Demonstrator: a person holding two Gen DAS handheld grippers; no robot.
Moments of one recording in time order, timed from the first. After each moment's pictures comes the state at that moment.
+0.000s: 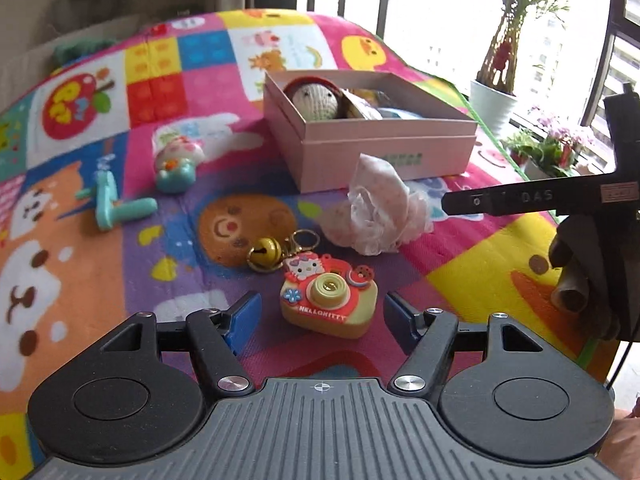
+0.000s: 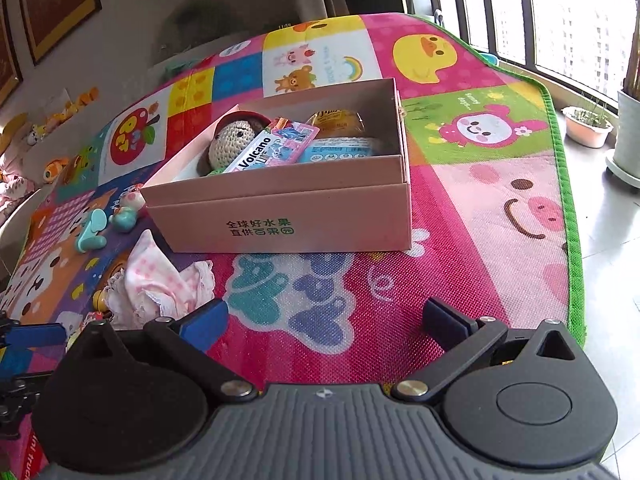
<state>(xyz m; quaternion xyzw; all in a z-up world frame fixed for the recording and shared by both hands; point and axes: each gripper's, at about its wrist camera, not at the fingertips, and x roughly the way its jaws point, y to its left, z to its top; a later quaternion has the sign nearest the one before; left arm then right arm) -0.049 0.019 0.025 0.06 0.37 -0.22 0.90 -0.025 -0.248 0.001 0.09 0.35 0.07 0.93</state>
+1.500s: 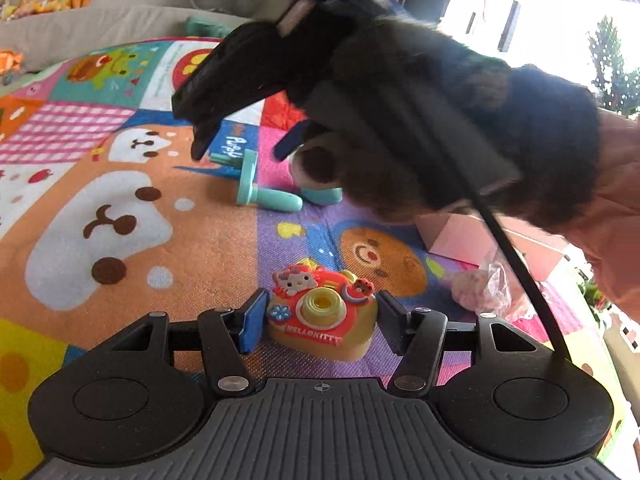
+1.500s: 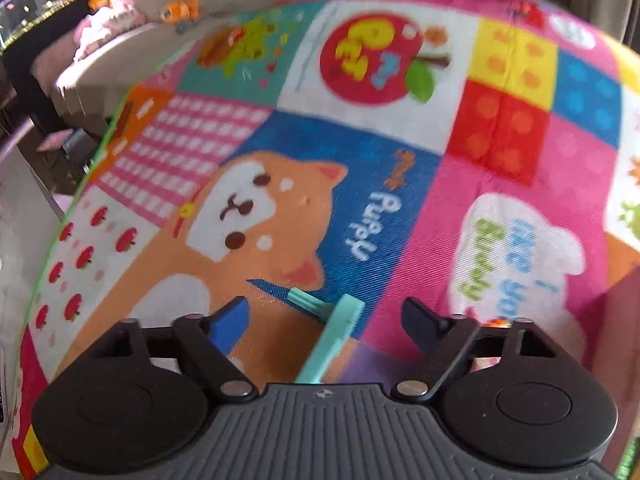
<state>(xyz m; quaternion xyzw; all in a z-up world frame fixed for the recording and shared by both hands) -0.051 0.106 0.006 -0.12 0.30 -0.10 0.94 0.165 0.082 0.039 -0.10 0.47 0.26 0.84</state>
